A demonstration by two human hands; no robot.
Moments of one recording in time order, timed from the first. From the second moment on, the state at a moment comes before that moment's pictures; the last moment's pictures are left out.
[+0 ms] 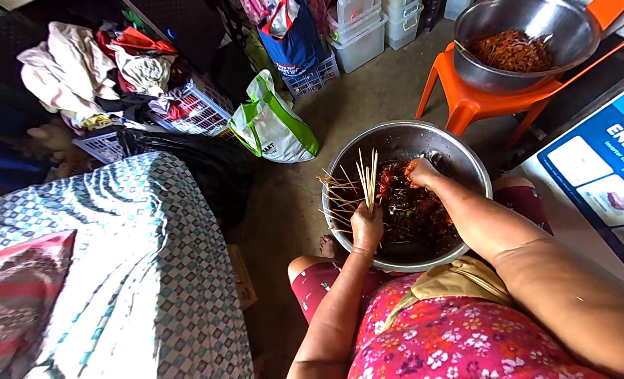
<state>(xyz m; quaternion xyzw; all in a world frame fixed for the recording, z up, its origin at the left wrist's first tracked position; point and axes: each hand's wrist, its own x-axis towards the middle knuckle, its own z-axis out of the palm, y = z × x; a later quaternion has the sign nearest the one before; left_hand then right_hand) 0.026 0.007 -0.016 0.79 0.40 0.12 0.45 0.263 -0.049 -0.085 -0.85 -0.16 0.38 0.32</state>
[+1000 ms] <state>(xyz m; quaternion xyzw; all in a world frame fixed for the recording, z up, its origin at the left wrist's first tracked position) 0.027 0.008 -0.018 0.79 0.40 0.11 0.46 0.235 -0.052 -0.067 -0.81 -0.43 0.39 -0.04</state>
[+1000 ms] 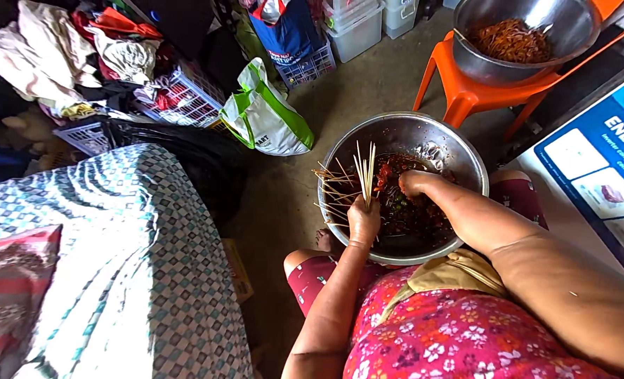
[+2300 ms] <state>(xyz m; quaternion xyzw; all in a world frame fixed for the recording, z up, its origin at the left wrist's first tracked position) 0.028 0.009 -0.014 0.79 0.39 0.11 0.47 0.224 -0.057 -0.027 -0.89 -0.30 0.34 -0.04</state>
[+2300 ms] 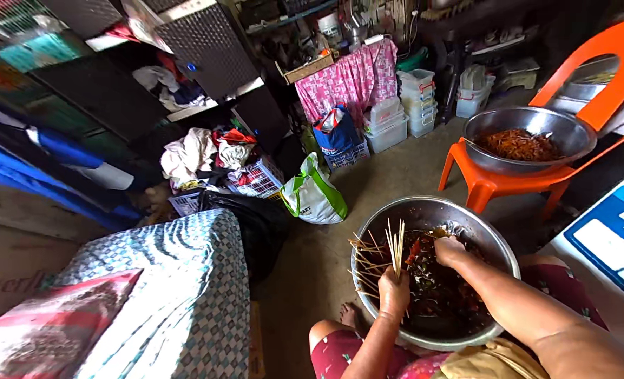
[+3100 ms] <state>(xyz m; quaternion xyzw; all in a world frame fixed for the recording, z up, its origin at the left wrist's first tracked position) 0.027 0.008 -0.015 0.78 0.39 0.11 0.48 0.240 -0.057 -0.047 -0.89 -0.32 0.31 0.06</state>
